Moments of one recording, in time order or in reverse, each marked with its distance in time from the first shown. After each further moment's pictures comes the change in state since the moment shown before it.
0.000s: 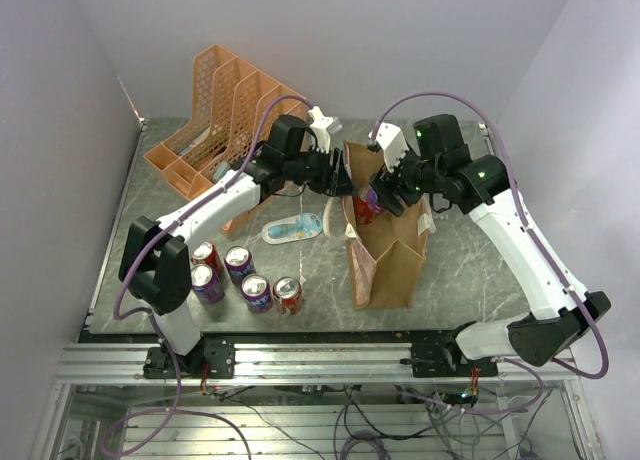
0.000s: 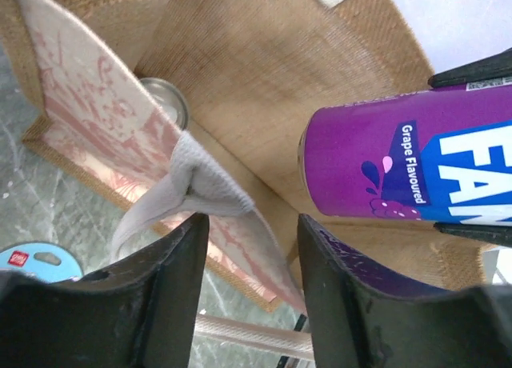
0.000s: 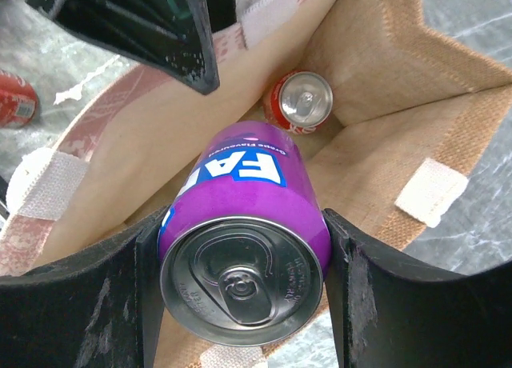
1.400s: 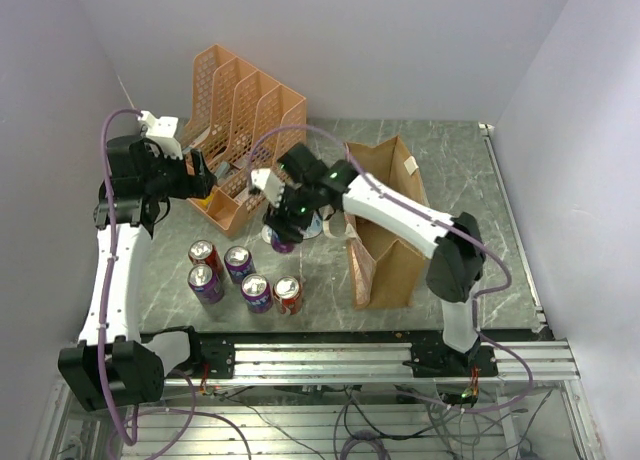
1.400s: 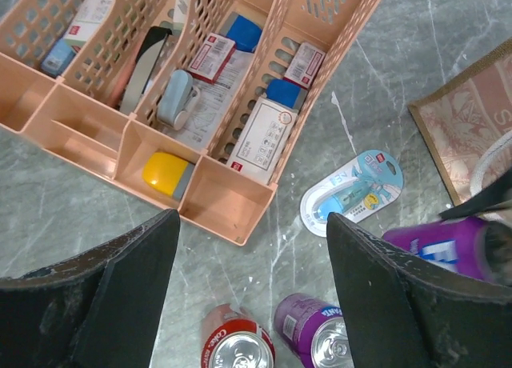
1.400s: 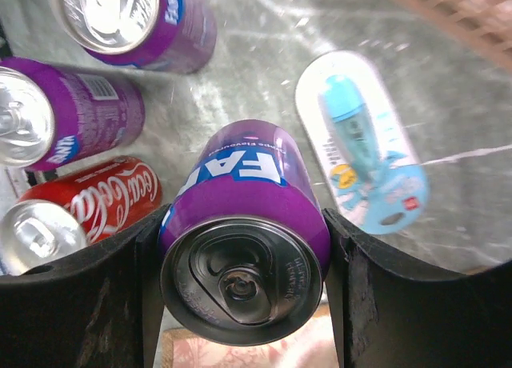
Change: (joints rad) left arm 0.736 -0.607 -0.348 -0.257 -0.172 0.403; right arm 0.404 0.638 0.187 0.191 -0.122 0.049
